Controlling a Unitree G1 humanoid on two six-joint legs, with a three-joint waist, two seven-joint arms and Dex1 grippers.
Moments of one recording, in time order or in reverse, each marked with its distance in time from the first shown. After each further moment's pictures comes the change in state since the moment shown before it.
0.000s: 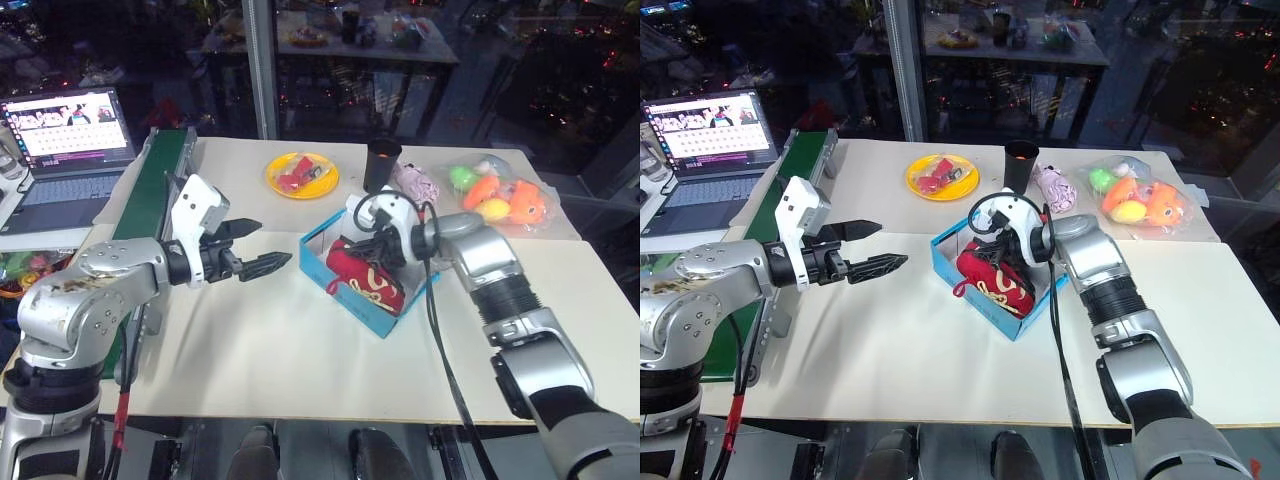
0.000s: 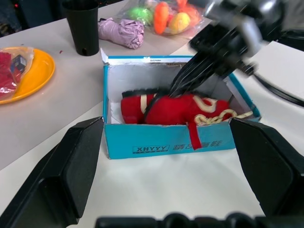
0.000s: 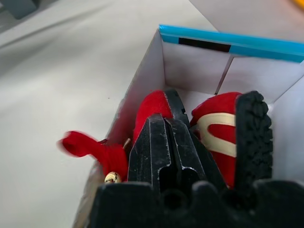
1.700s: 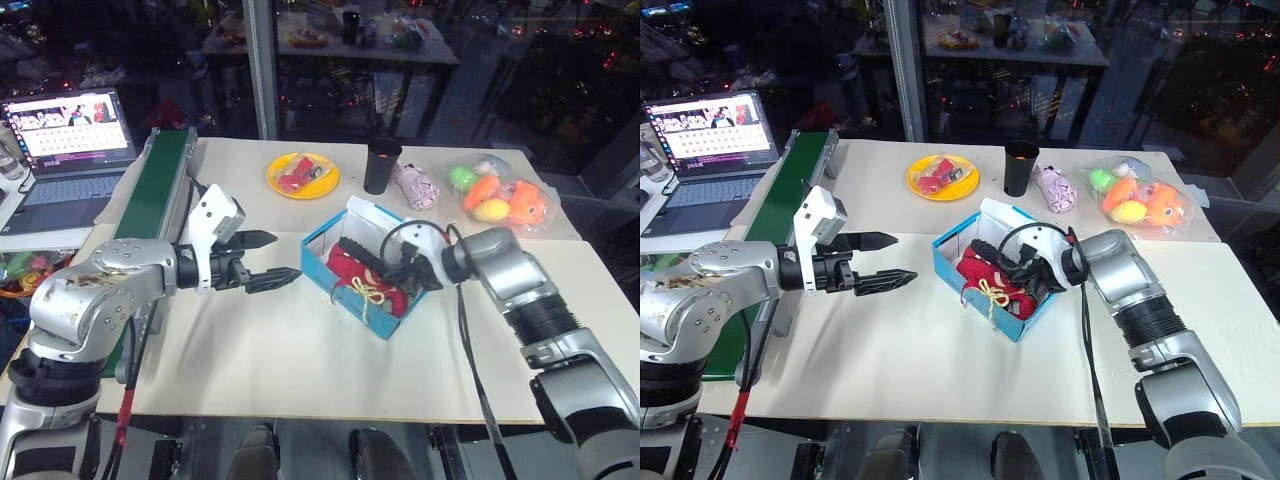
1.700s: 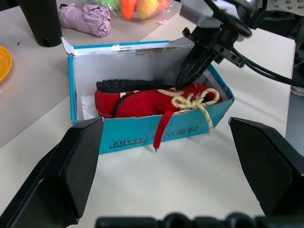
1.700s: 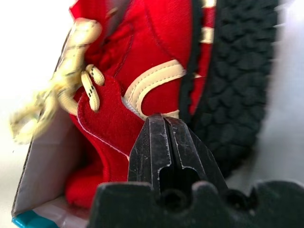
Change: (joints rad) left arm -0.026 0.039 -0.088 0.049 0.024 -0.039 -0.106; right arm 0.144 -0.216 0.087 -0.242 -0.076 0.076 0.161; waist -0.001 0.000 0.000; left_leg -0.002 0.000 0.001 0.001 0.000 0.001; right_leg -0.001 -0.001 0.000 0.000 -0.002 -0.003
